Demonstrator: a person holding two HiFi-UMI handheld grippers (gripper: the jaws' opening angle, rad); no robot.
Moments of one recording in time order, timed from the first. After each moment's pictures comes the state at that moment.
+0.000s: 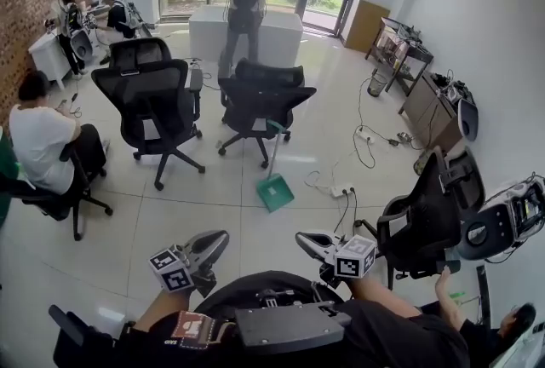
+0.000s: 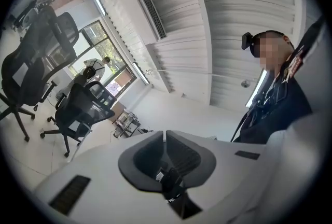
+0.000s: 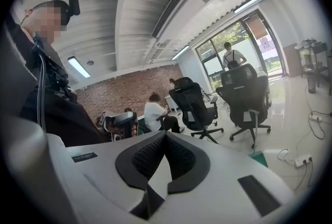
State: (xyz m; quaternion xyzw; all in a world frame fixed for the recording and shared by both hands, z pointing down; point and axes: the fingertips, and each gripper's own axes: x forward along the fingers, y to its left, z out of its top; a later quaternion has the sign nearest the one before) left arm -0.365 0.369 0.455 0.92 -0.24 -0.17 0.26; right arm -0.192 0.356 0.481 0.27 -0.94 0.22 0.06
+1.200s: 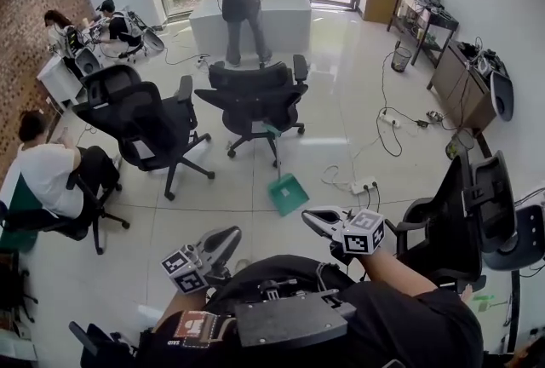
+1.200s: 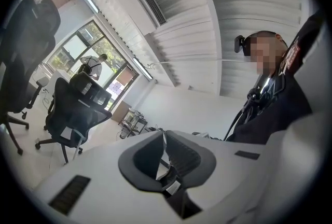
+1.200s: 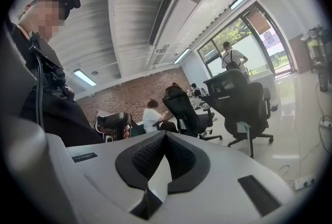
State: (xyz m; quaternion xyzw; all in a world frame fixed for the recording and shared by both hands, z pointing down) left arm -0.085 0.129 0.456 0.93 -0.27 -0.13 0.23; right arm 0.065 0.074 0.504 0.21 -0.95 0.22 0.03
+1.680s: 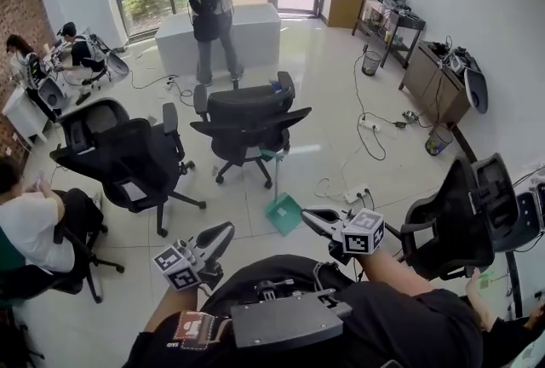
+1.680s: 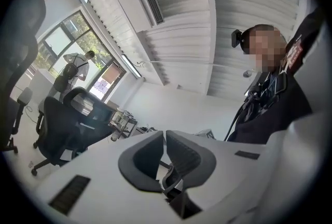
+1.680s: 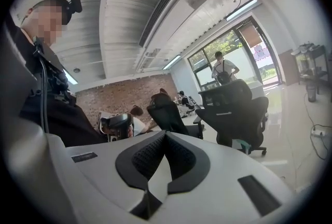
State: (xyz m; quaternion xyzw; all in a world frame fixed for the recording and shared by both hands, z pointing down) left arm -0.296 -0.079 0.428 0.95 -0.18 -0.12 0.20; right arm -0.128 -0.097 0.463 0.30 -0.93 0.20 0.02
